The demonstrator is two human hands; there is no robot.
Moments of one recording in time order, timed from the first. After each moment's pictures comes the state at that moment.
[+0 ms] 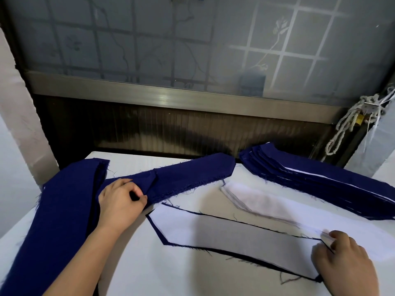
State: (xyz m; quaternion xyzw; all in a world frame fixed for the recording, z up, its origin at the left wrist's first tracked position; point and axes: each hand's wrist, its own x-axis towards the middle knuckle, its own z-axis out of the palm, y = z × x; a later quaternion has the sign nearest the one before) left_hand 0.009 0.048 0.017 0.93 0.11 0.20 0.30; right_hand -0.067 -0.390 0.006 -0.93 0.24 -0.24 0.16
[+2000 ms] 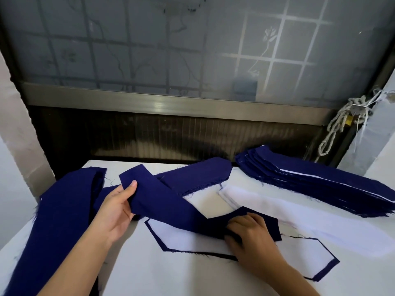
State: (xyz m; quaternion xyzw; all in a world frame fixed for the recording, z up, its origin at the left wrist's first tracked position) left_hand 0.009 0.050 0.031 0.50 0.03 0.03 0.87; right_hand -0.029 -0.279 0.003 -0.95 -0.22 -0.16 0.15
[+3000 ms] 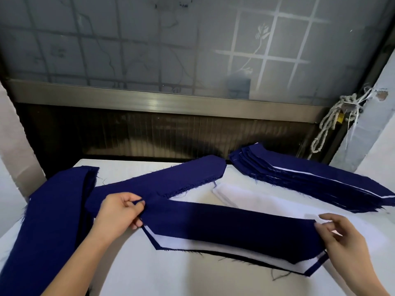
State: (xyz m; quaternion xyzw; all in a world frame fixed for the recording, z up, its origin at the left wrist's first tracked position) left_hand 0.008 0.040 0.017 0.81 0.11 0.07 0.57; right_hand -0.067 -0.420 0.028 -0.82 0.16 -0.24 0.49
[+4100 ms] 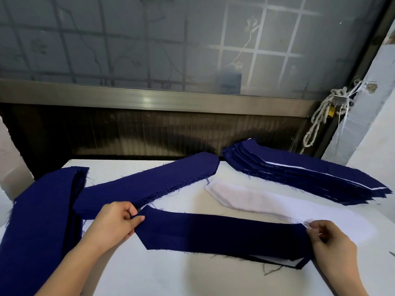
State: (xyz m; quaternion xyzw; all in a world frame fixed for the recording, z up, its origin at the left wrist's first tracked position) left_hand 0.000 0.036 0.009 0.92 0.02 0.01 0.38; right_hand -0.062 -0.424 -0.004 -0.84 0.23 -0.28 0.40
